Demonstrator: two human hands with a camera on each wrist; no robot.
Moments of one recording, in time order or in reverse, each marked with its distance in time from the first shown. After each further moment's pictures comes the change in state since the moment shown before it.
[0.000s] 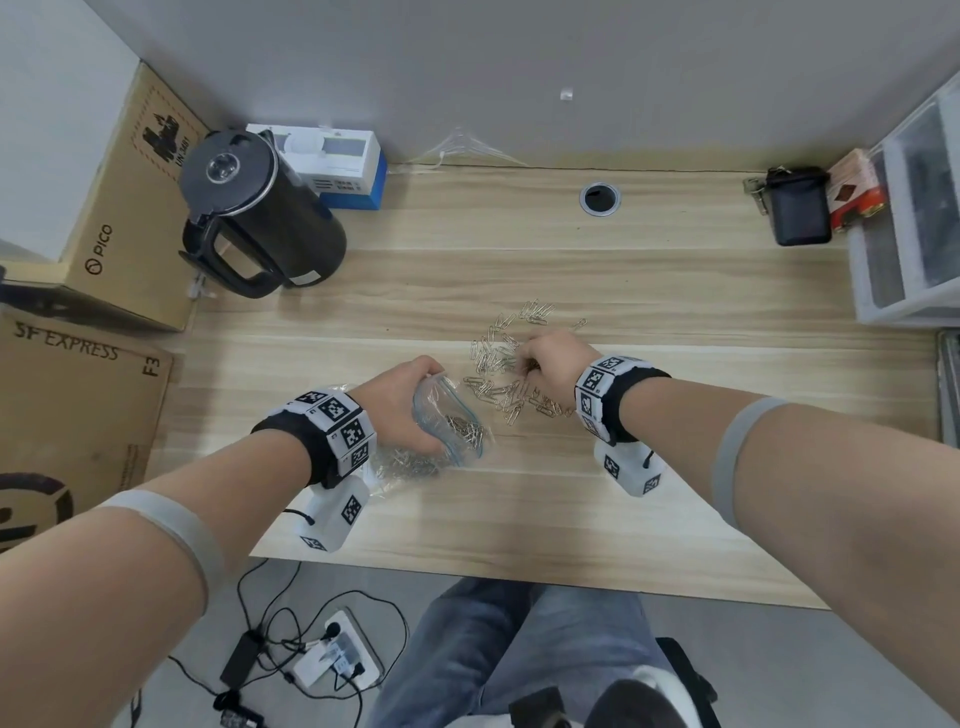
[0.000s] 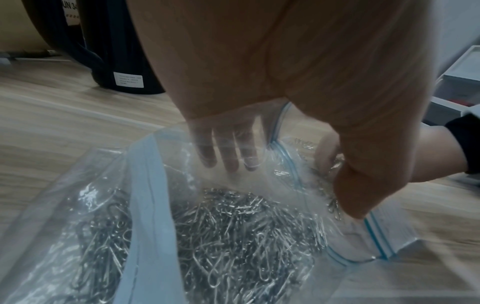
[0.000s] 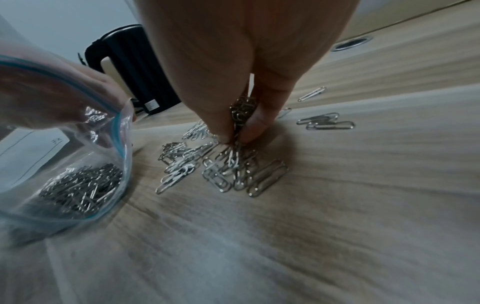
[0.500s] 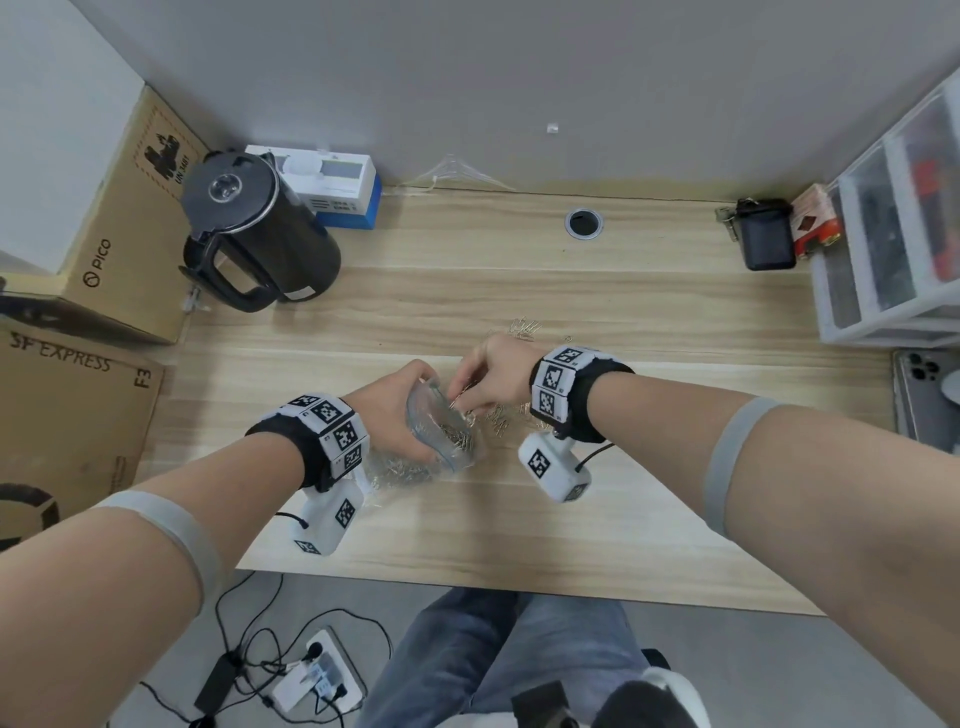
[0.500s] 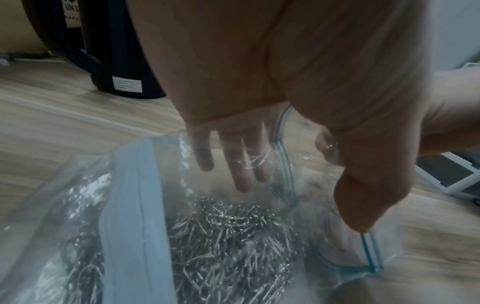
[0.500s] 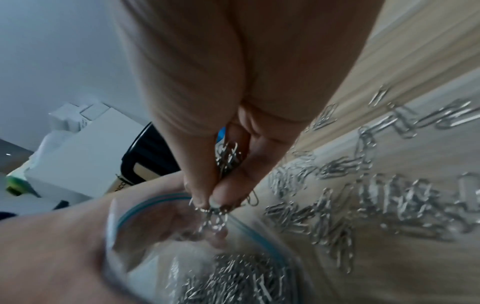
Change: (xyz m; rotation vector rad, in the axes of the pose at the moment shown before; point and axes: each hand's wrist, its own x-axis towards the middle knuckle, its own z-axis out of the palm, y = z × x) left_hand -0.006 0.012 -0.009 0.008 0.006 0.013; right_hand -0.006 -0.056 -0.022 0.640 -0.130 -0.021
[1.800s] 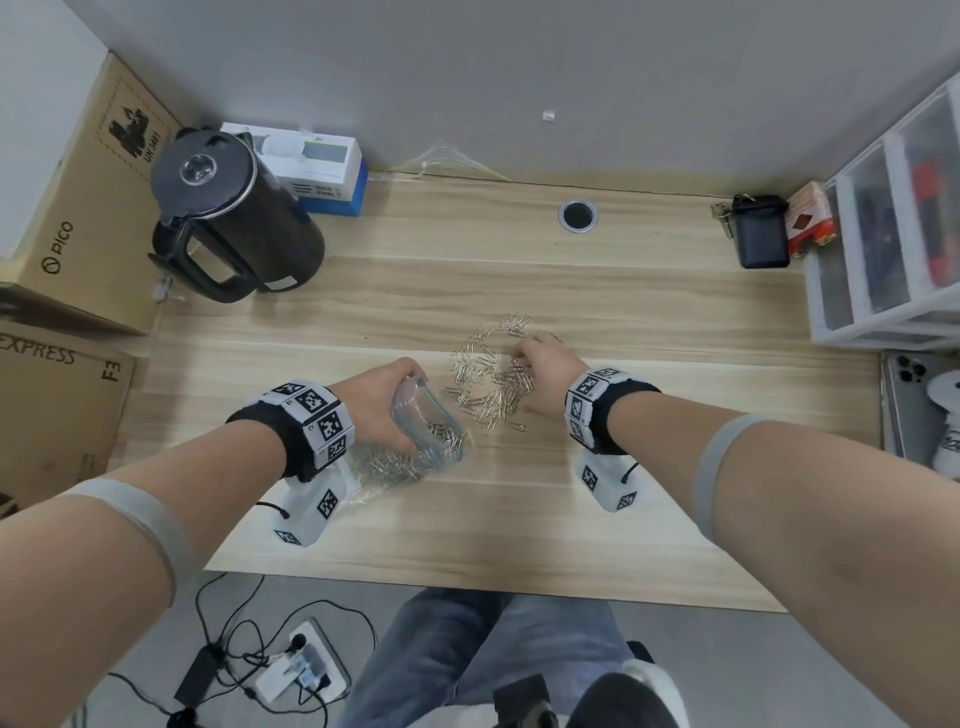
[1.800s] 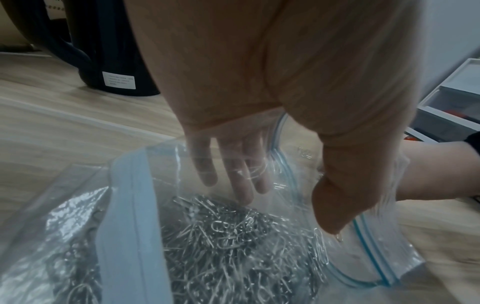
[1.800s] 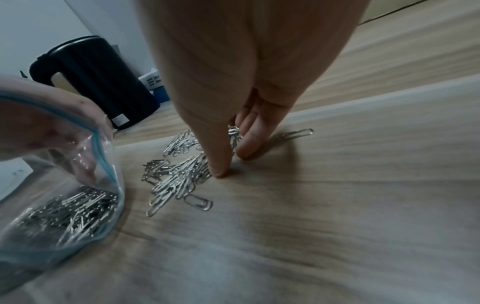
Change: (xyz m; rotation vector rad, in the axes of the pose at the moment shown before) left_hand 0.014 -0.006 -0.004 0.016 -0.058 -0.030; right_hand 0.004 0.084 -0.024 -0.491 0.254 0.124
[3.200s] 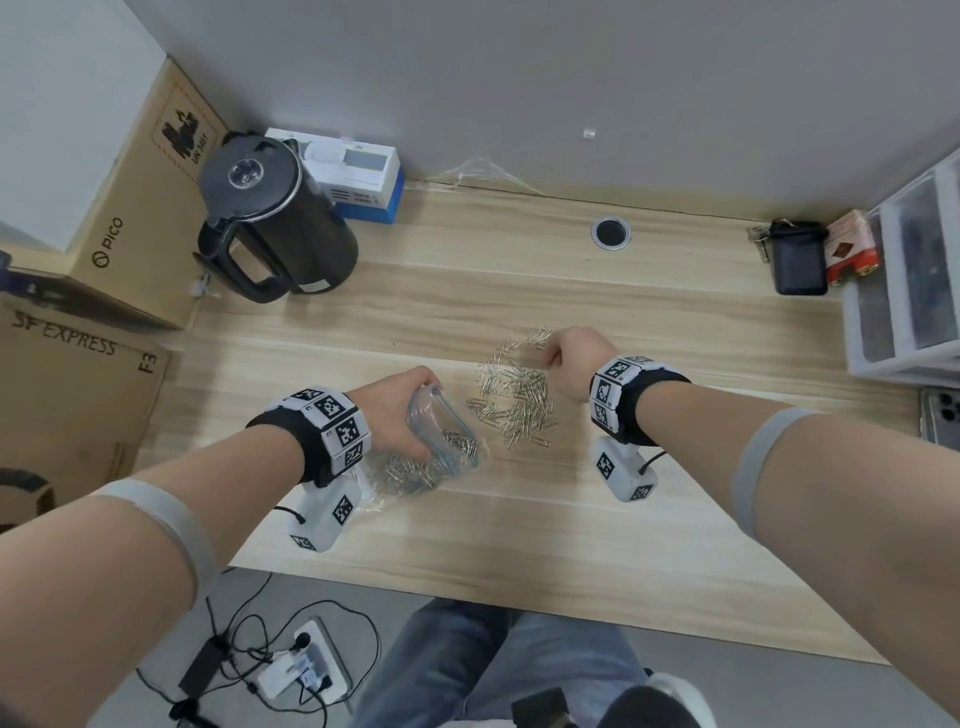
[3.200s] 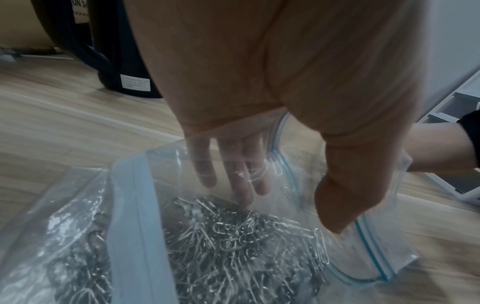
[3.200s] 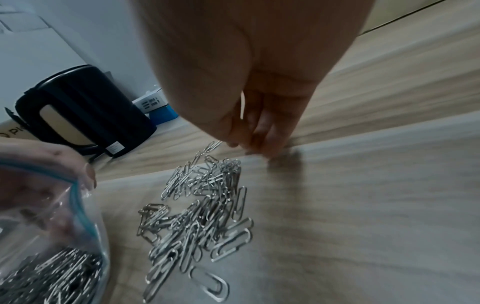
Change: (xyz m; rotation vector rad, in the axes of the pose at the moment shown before) left_hand -0.006 -0.012 -0.004 -0.009 0.020 -0.032; right_hand 0.020 -0.020 -0.033 -0.090 0.038 0.127
